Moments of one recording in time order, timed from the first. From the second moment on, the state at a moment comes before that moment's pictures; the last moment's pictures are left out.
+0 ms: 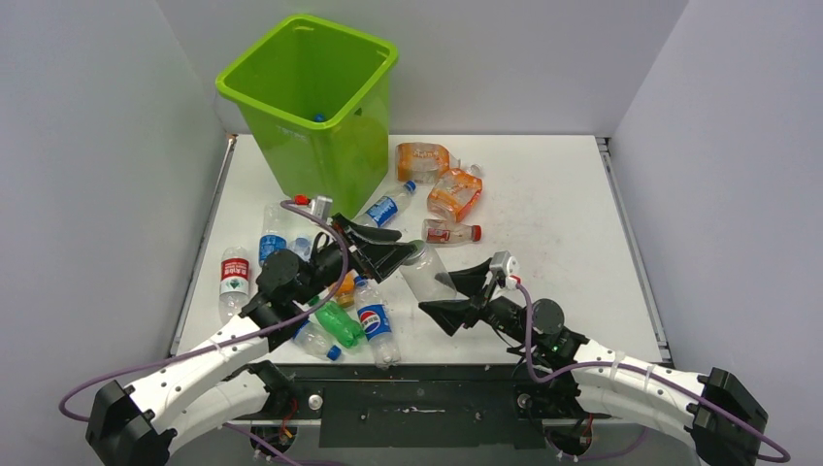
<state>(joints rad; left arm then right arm) -0.73 0.86 0.58 0.54 0.22 -0.85 0.95 0.77 0.21 0.77 -0.14 0.33</state>
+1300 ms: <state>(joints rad) -0.87 0.91 0.61 0.53 0.15 -0.68 0.96 0.77 0.37 0.55 -0.14 0.40</state>
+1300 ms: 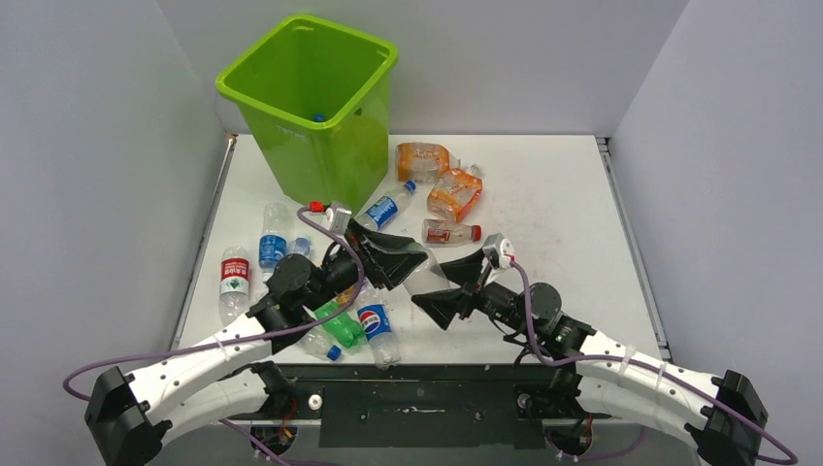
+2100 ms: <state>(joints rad) -0.78 0.88 0.69 0.47 0.20 -0.48 0.97 0.84 0.52 0.40 -0.01 0.56</state>
